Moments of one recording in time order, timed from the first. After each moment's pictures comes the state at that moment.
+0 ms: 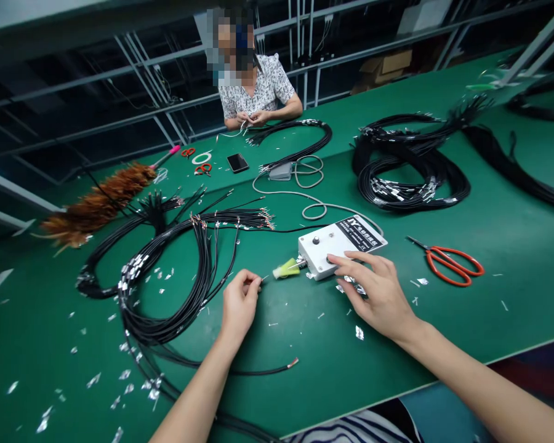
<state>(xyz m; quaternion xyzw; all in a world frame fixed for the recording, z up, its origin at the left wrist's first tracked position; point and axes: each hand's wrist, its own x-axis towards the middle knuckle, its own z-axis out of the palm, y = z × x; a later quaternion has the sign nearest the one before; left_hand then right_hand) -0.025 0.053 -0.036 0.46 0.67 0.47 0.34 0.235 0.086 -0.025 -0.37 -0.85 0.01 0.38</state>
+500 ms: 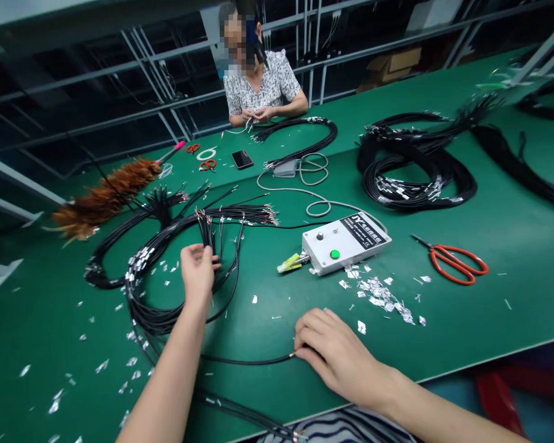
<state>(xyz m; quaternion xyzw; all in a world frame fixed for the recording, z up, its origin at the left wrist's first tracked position) -0.078 0.073 0.007 0.33 0.73 0.56 0.20 0.182 0.013 -0.029 -0.30 -0.86 0.33 0.23</state>
